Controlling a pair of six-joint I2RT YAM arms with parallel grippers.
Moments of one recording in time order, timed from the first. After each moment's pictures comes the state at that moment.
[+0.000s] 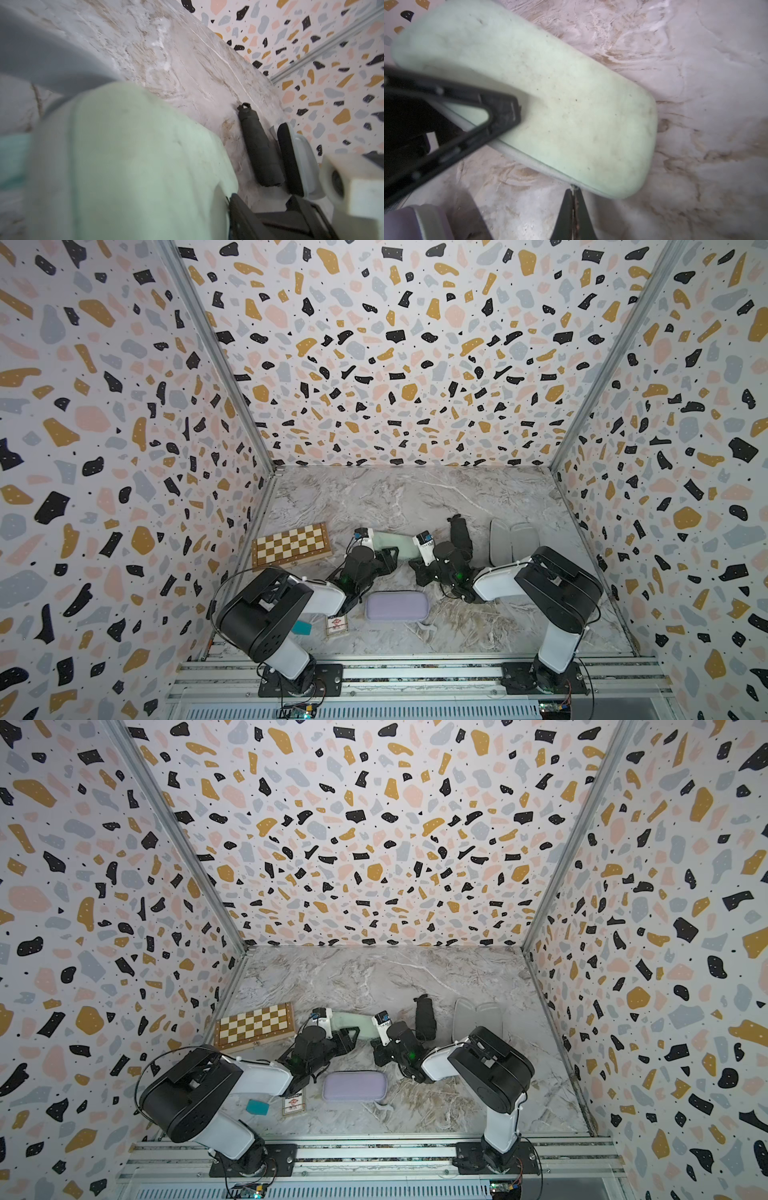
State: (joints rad) left arm -0.60 1.57 0.41 0.72 0.01 -0.75; right arm 0.80 1.81 0.70 0.57 -0.10 0.29
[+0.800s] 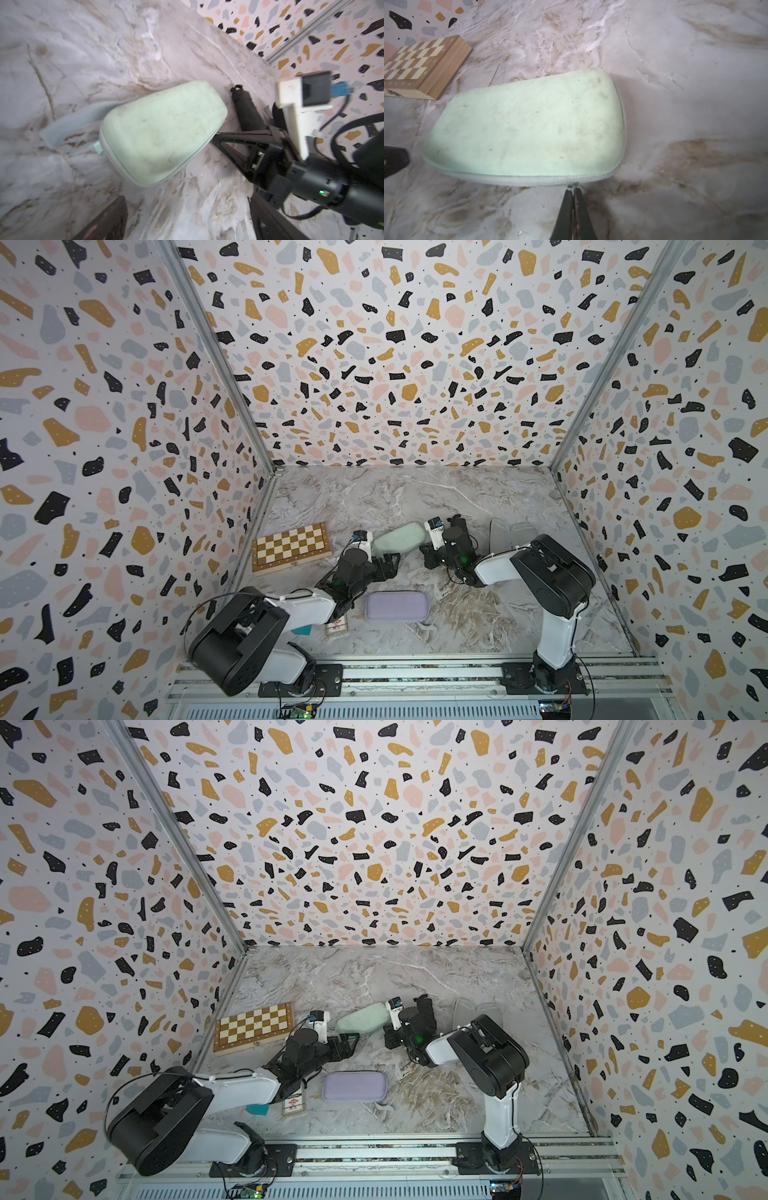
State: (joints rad) left arm -0.58 1.34 0.37 0.52 0.05 -0.64; right arm 0.64 1.91 0.79 0.54 -0.13 0.25
